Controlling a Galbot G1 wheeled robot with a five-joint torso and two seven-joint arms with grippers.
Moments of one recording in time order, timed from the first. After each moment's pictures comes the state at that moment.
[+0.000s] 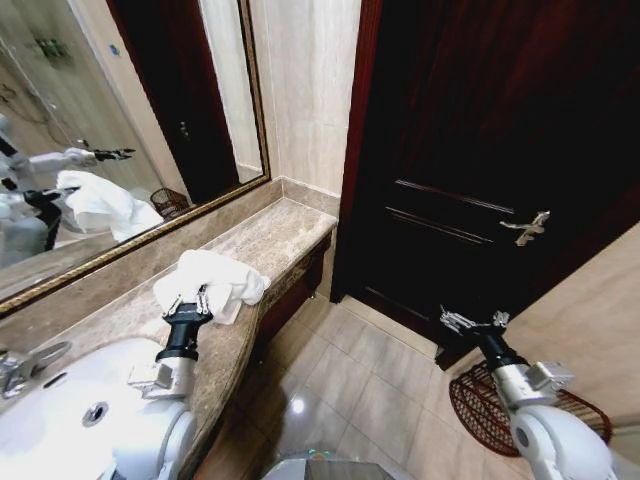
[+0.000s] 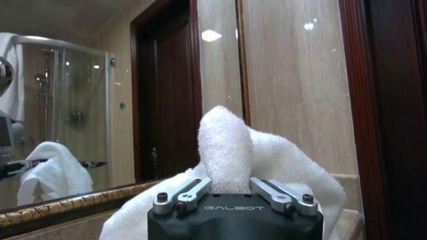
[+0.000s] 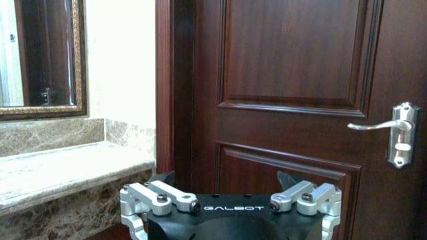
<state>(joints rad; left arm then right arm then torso) 1.70 -1.36 -0.69 -2.39 -0.17 -0.02 -0.17 -1.67 1.23 0.90 2.25 0.45 -0.14 -0.11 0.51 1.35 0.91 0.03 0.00</state>
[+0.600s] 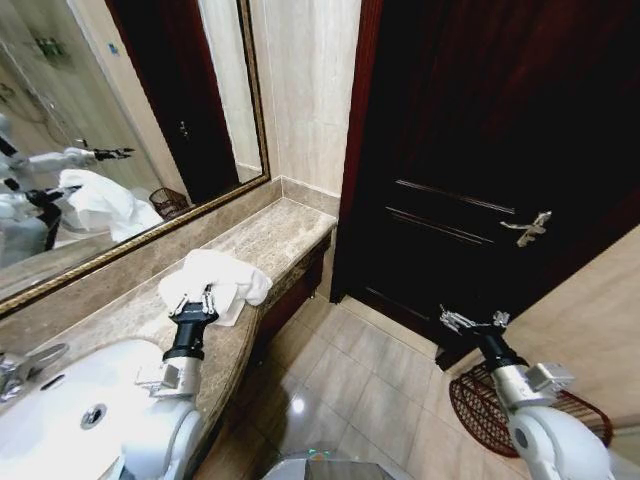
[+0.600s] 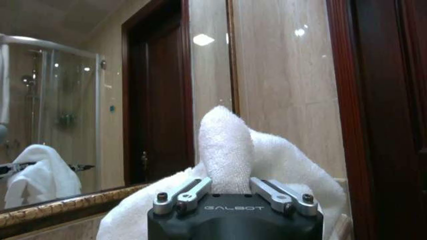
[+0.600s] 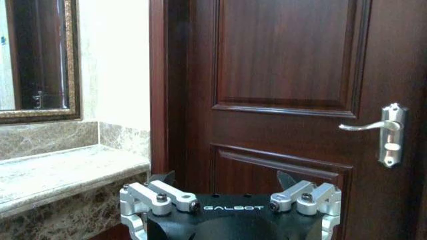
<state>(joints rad) 1.69 -1.35 -0.67 -2.38 -0.15 -0.05 -0.17 -1.67 1.25 0.90 2.26 0.44 -0.13 -0.11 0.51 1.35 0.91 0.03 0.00</state>
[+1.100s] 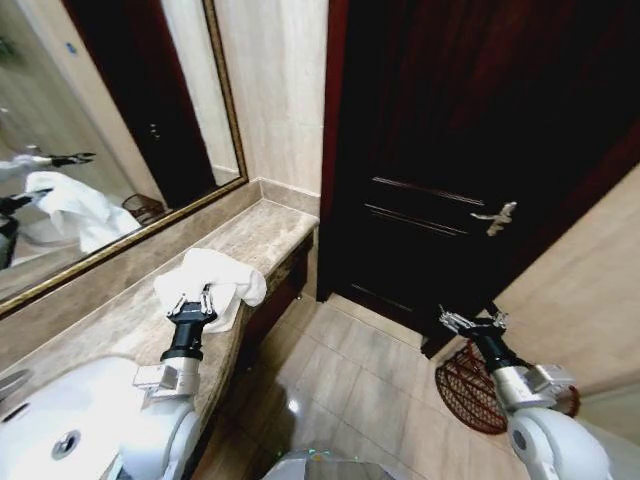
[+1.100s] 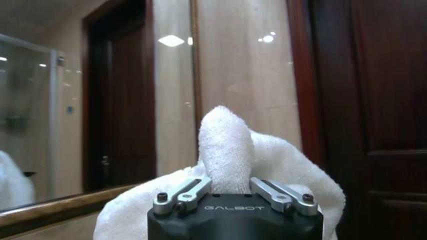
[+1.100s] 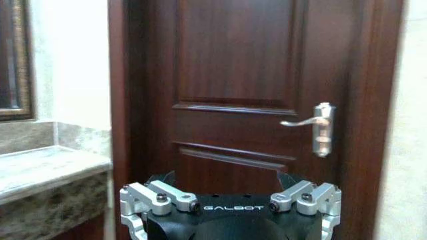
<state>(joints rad) 1.70 -1.35 -0.67 -2.38 -0.15 -0.05 -0.17 -1.68 1.26 0.90 2.26 0.44 -0.12 -0.10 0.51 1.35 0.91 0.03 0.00</state>
